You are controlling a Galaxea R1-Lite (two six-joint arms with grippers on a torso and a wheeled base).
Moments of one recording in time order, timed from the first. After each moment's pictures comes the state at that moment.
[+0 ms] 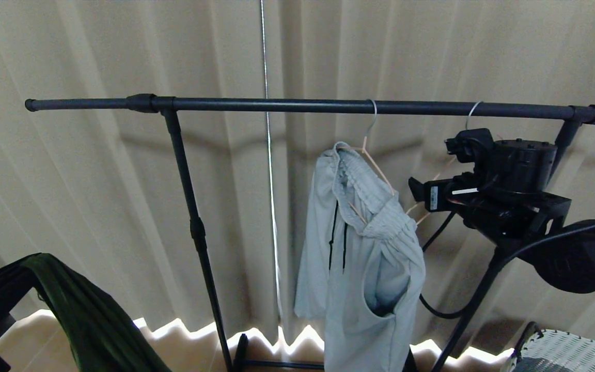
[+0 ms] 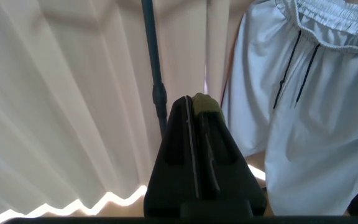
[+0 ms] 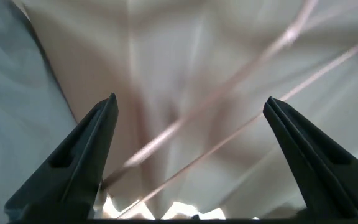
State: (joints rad) left arm -0.26 0.79 -0.29 -0.47 0.02 0.09; right arm 0.34 1.83 -0.88 -0.75 -0.42 -0.01
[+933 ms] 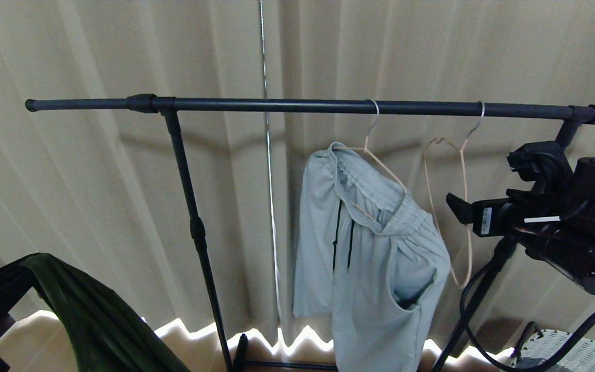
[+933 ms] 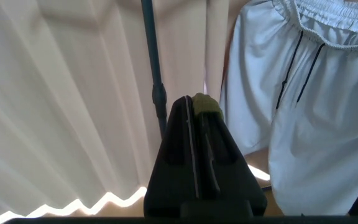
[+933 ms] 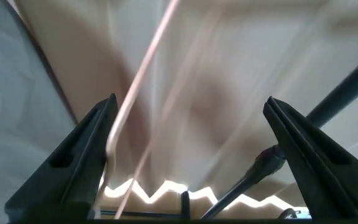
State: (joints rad) left arm -0.27 0.79 -0.29 -0.47 0.02 0.09; right arm 0.28 1.58 -0.62 -0.75 -0.34 -0.01
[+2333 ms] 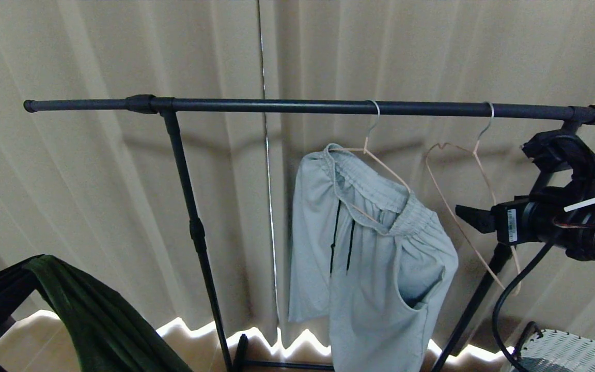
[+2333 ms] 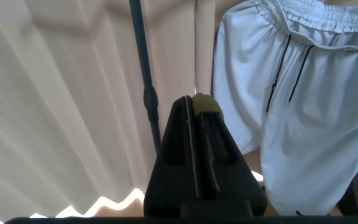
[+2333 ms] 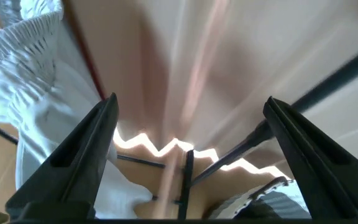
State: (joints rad) left arm -0.31 0.78 -0.29 -0.47 0.02 0.09; right arm 0.29 1.44 -0.80 -0.20 -0.25 0.02
